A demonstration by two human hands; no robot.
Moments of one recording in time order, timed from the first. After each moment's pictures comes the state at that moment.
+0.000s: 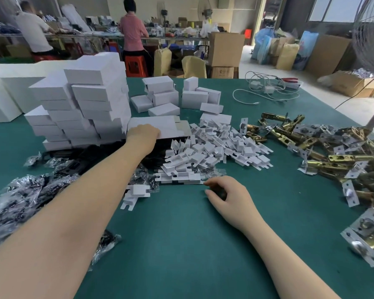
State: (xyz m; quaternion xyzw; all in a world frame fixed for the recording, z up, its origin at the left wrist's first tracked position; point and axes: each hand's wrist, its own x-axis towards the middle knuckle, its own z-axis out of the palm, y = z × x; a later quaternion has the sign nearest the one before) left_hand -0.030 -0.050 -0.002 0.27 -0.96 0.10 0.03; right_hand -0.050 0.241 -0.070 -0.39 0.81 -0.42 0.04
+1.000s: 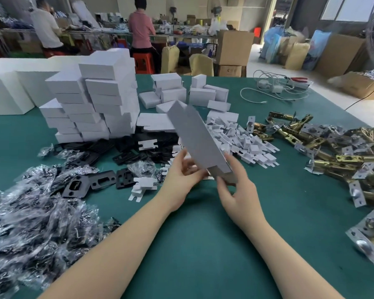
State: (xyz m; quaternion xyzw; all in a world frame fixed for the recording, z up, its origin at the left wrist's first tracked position) left_hand 0.032 0.093 -0.055 0.13 -0.63 -0.73 0.24; right_hand -0.032 0.242 -0.061 -0.36 0.76 -0.54 -0.02
